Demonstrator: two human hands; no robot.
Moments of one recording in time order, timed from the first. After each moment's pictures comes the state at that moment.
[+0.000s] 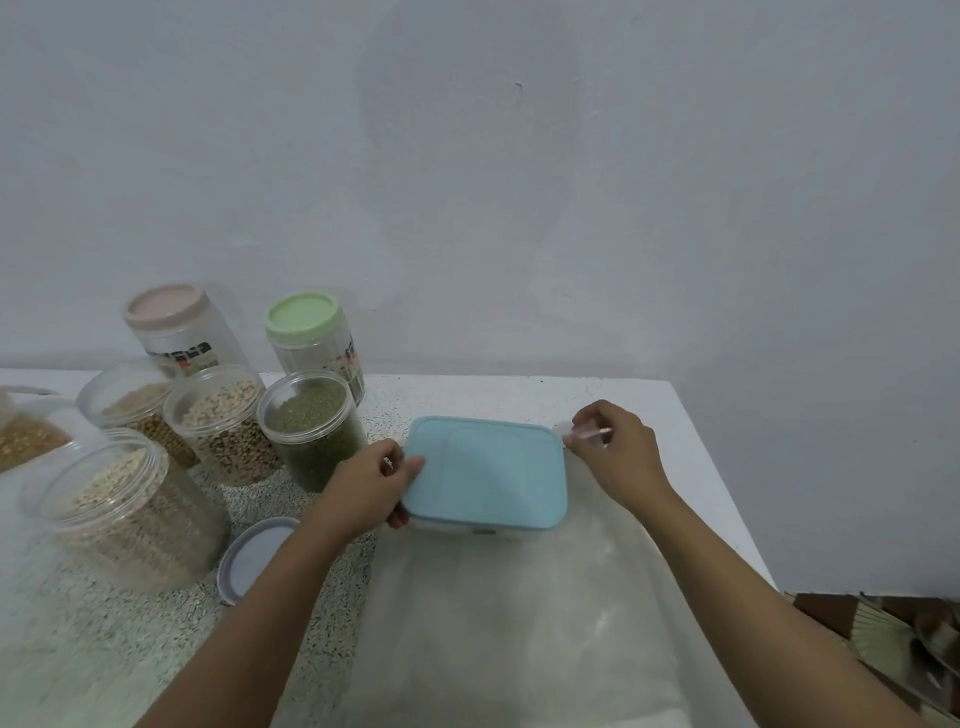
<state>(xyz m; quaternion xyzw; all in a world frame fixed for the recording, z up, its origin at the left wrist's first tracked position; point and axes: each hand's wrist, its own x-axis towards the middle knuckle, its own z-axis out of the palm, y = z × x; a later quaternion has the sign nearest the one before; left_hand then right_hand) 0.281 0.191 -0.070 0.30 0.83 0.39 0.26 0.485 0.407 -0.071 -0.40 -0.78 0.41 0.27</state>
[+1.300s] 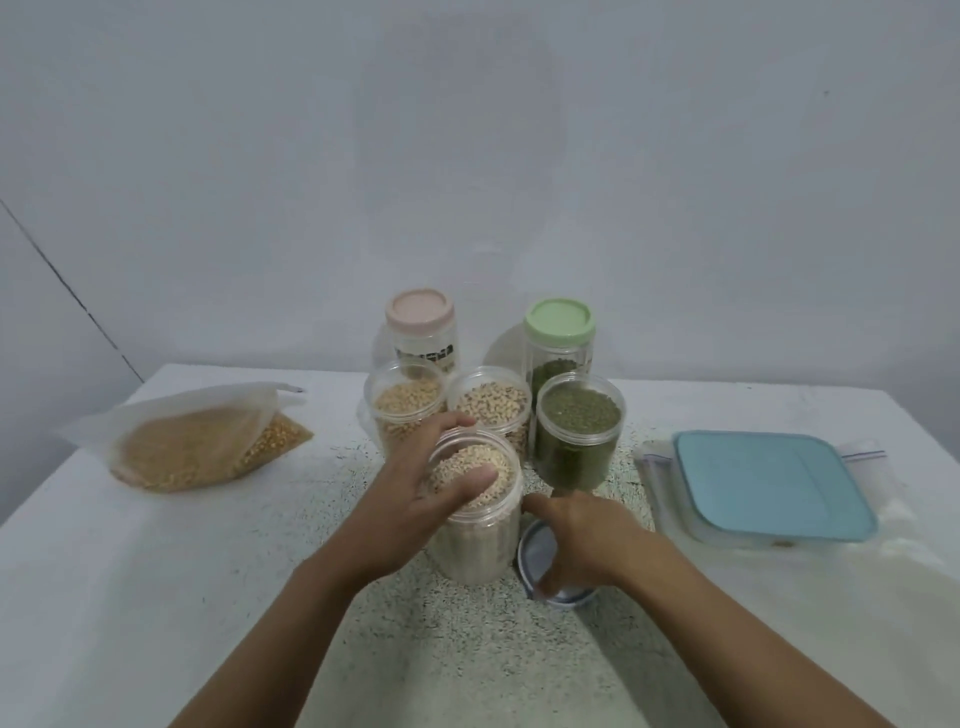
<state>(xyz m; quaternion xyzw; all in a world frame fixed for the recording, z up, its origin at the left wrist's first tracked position) 0.120 -0.032 -0.019 0.47 0.71 0.47 0.23 0.265 0.132 -0.043 -0.21 -0.96 0.10 -0.17</state>
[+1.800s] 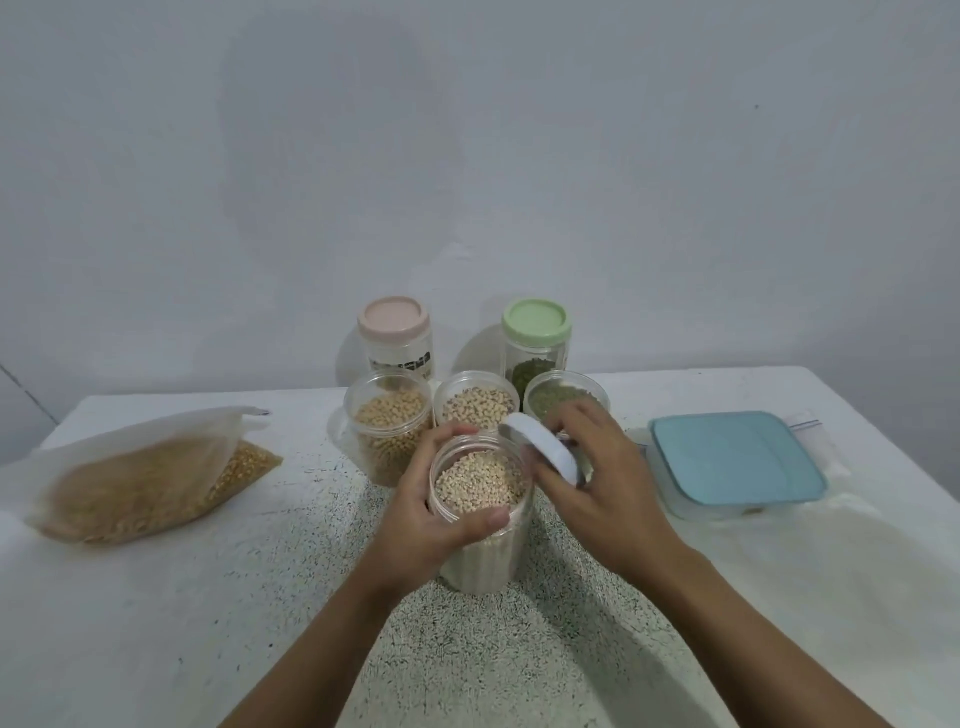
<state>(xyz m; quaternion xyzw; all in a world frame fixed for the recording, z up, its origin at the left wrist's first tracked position) 0.108 -0.023 -0.051 0.46 0.58 0.60 0.29 0.264 0.096 -0.007 -0.23 -0.85 0.29 0.37</state>
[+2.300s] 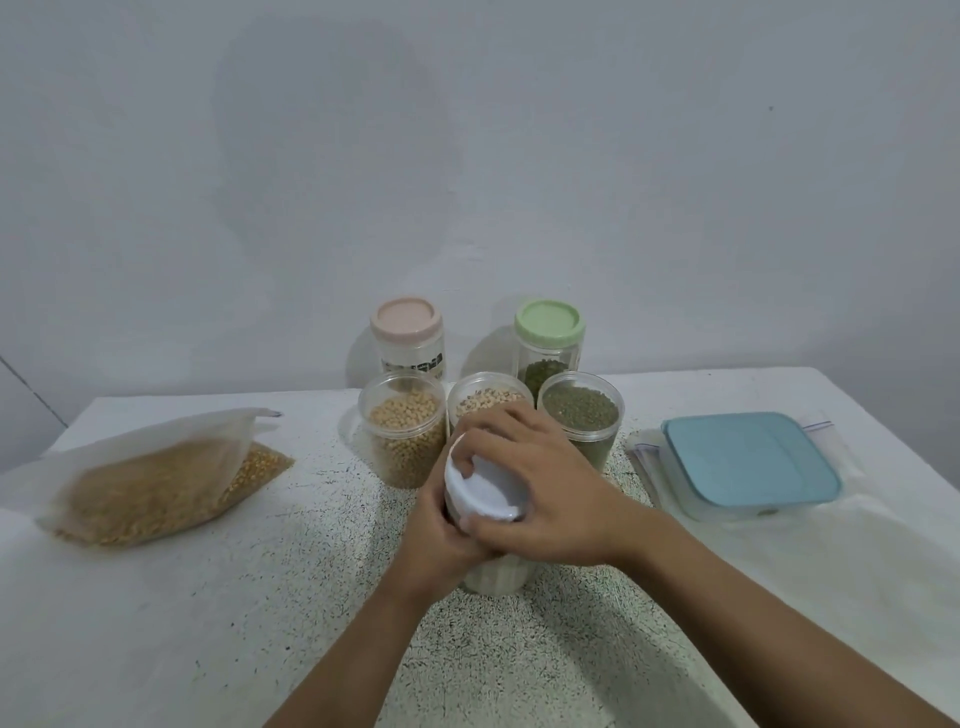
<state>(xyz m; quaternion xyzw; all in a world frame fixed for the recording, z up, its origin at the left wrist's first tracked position) 0.105 -0.017 -0.076 0.40 0.56 0.65 0.32 0.226 0.084 0.013 -0.06 -0.96 0.20 0.18</state>
